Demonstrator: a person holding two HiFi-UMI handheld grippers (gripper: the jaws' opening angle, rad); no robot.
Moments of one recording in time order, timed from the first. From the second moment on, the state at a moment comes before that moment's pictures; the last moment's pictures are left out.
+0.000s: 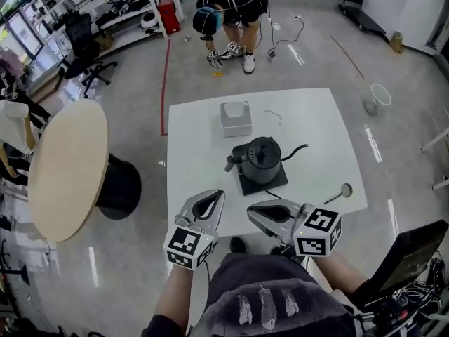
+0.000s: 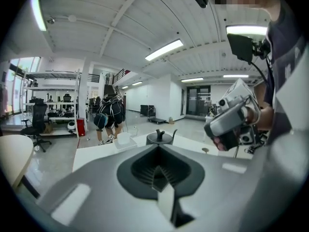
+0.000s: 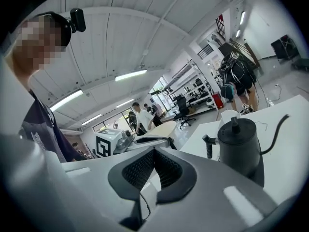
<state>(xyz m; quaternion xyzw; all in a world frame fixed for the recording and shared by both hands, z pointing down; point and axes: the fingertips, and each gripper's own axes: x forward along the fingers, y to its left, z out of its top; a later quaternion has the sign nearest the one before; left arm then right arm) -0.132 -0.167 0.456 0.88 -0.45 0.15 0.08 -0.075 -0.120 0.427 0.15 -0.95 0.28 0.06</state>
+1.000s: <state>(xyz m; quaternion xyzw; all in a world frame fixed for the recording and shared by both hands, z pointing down) -0.024 -0.106 0.461 0.85 -0.49 0.17 0.08 0.030 -0.084 0.431 0.10 -0.96 0.26 0.04</state>
